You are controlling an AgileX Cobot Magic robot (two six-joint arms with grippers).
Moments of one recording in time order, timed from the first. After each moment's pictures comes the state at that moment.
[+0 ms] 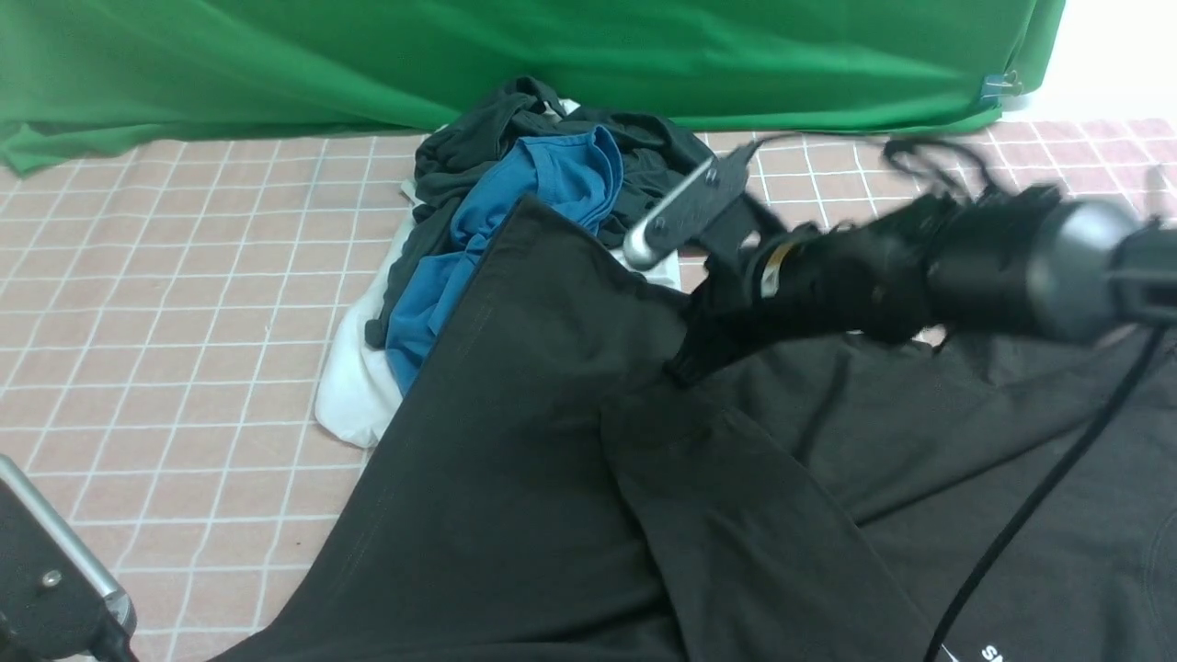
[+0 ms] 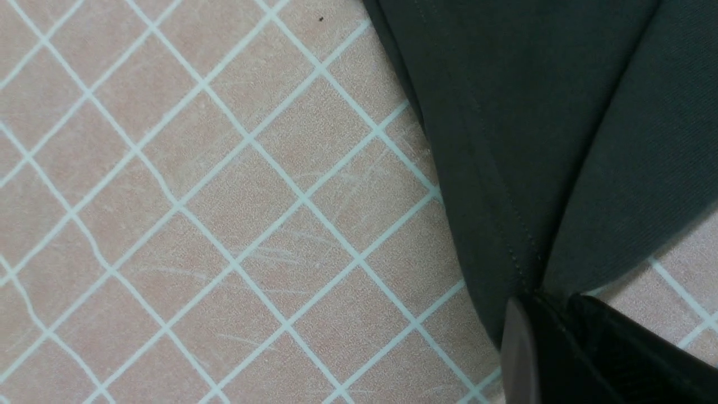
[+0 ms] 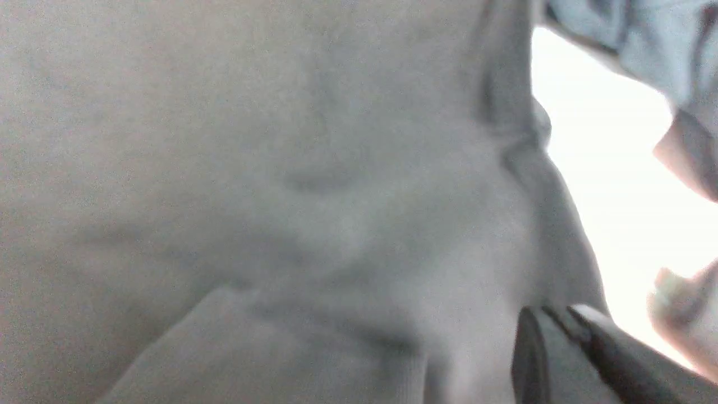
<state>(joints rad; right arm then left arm) 0.51 1.87 -1.24 0.02 0.35 -0.28 -0.14 0.61 -0.51 -0.06 1.11 0.59</state>
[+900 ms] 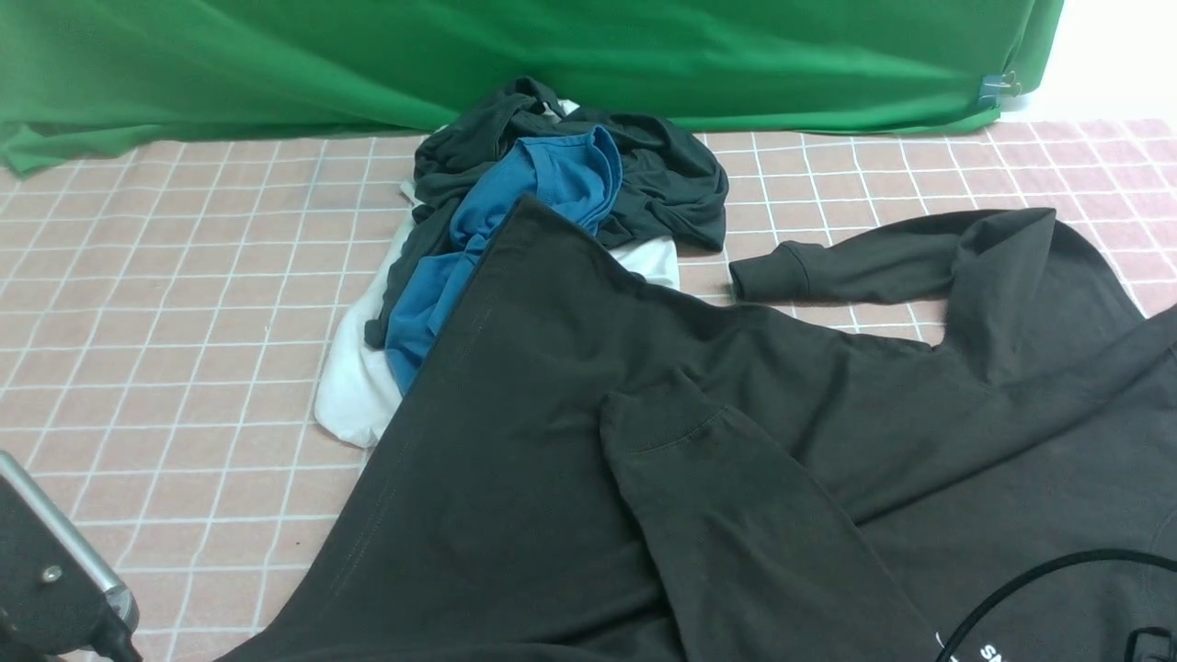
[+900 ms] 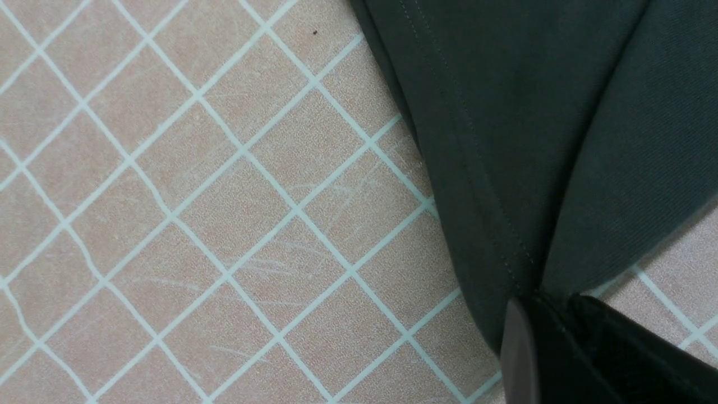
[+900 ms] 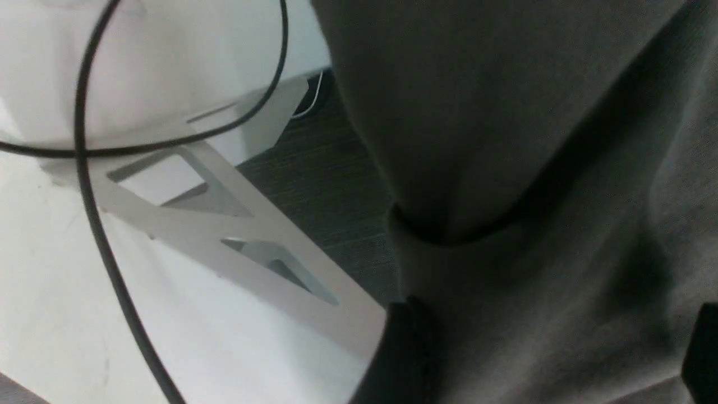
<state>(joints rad) 1.14 1.24 -0.49 -0.07 0.98 -0.05 -0.14 0.61 -0.51 -0.08 1.10 0.59</state>
